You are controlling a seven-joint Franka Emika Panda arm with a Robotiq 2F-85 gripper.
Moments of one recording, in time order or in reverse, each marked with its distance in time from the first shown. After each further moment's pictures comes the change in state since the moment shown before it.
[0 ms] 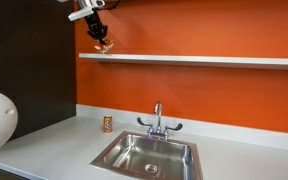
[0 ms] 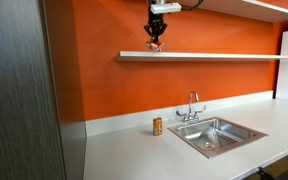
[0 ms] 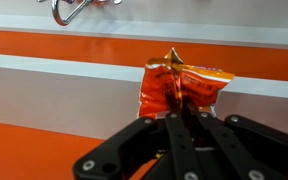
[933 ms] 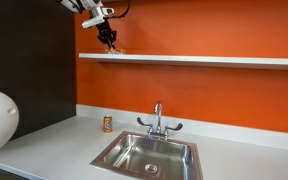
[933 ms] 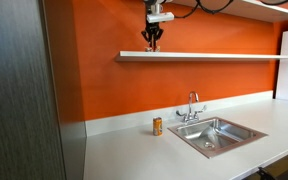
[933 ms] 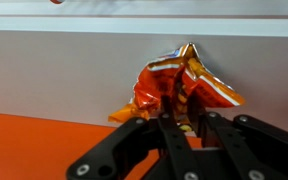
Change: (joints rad) arm 0.024 0.230 -0.053 0.268 -0.028 -0.017 -0.004
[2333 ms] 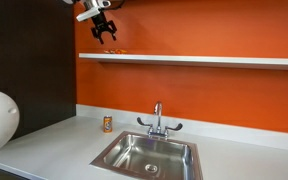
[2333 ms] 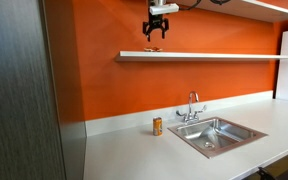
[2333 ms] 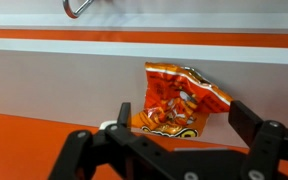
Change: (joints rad) arm 0.009 -0.114 0.003 -0.089 -0.009 -0.058 0.009
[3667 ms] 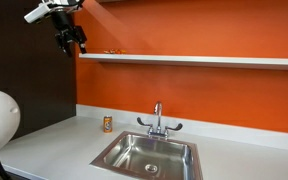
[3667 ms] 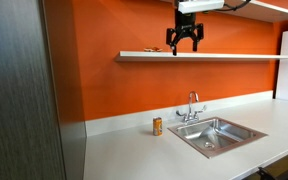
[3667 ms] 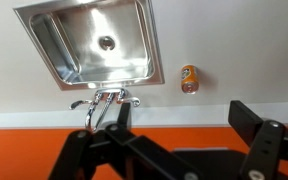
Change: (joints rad) arm 0.023 -0.722 0.036 -0.927 0.174 0.033 0.189
